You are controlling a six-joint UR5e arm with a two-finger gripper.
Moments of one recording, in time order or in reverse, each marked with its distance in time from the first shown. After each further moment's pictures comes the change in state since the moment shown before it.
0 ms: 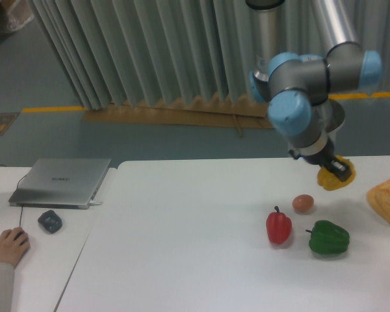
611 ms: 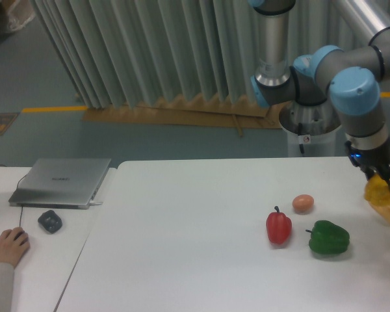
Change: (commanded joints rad) arm 0.152 -0.080 0.048 0.167 -0.022 0.123
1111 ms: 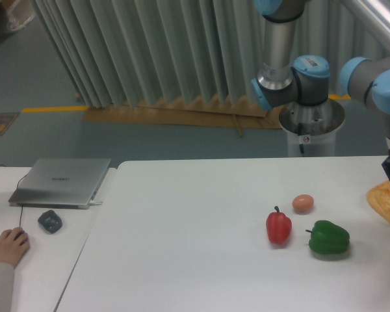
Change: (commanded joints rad) arm 0.066 -0.069 0.014 0.270 -0.037 0.029
